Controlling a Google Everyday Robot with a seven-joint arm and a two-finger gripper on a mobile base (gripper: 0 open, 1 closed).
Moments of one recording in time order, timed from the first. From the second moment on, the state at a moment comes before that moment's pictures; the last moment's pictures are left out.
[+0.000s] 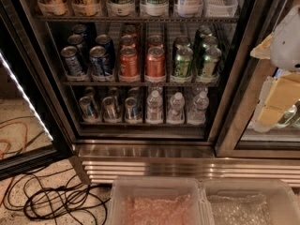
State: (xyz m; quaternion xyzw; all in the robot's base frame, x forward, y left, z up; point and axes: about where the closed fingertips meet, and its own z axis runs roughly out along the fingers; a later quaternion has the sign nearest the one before) arm 0.438 -0.217 0.976 -0.60 0.78 -0.03 0.16
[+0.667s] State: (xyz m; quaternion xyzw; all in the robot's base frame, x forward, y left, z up) arm 0.442 -0.205 0.963 -0.59 0.79 -0.05 0.16
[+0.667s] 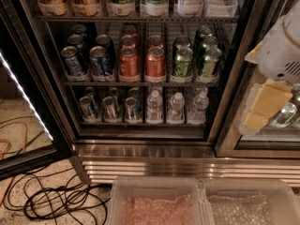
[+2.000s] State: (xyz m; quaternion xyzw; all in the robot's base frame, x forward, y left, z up) arm 0.461 -0.151 0.861 -0.55 0.81 -0.09 0.18
